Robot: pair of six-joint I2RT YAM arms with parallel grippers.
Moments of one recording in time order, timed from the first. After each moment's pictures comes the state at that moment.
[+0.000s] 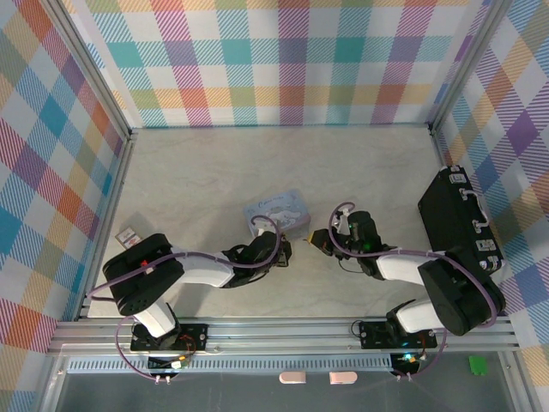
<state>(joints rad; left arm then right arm) -0.97 1.63 0.63 0.33 -0.22 -0.86 0.47 1.38 0.34 0.47 -0.51 1.01</state>
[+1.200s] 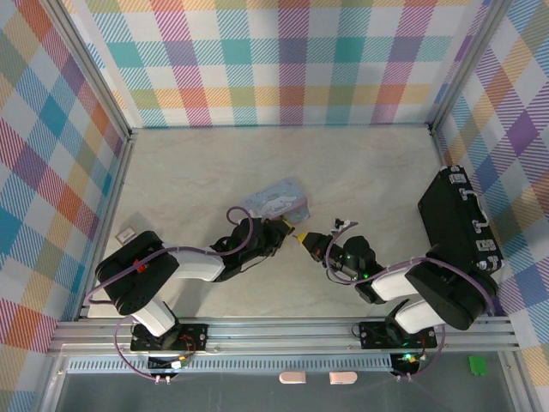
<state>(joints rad) -0.84 1.61 0.56 0.67 -0.01 -1.55 0.73 1.44 0.15 1.12 -0.18 1.33</state>
